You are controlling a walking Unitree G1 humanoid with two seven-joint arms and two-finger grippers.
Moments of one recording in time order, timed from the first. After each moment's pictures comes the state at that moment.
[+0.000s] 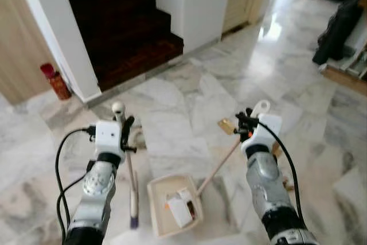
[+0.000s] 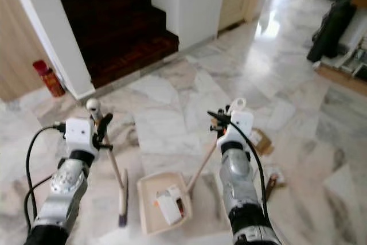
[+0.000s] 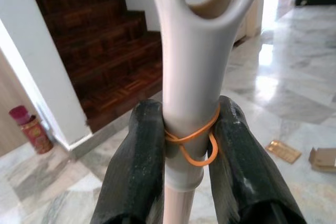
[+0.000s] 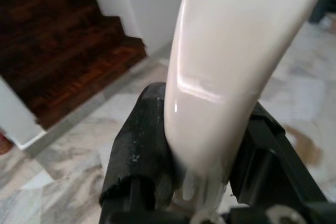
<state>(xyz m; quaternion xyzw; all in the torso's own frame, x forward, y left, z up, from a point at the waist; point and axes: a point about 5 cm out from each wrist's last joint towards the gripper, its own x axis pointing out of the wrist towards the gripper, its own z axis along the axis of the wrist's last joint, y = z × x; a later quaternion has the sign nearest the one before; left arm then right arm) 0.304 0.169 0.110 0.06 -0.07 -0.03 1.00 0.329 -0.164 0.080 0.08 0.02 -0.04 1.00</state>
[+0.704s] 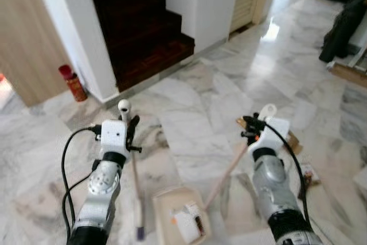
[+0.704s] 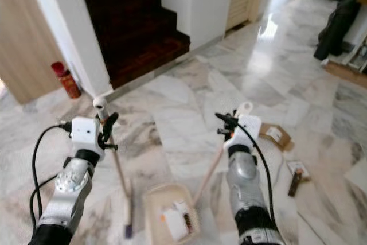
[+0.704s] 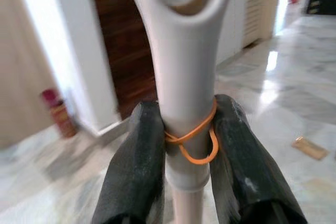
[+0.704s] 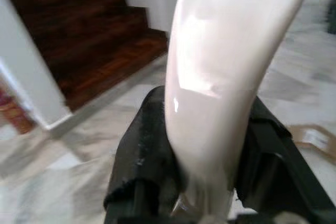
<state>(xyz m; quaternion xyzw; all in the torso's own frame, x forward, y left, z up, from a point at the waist) 0.300 0.181 0.105 0.05 -0.06 -0.01 1.00 0.333 -0.153 0.084 0.06 0.02 -0.02 1.00</state>
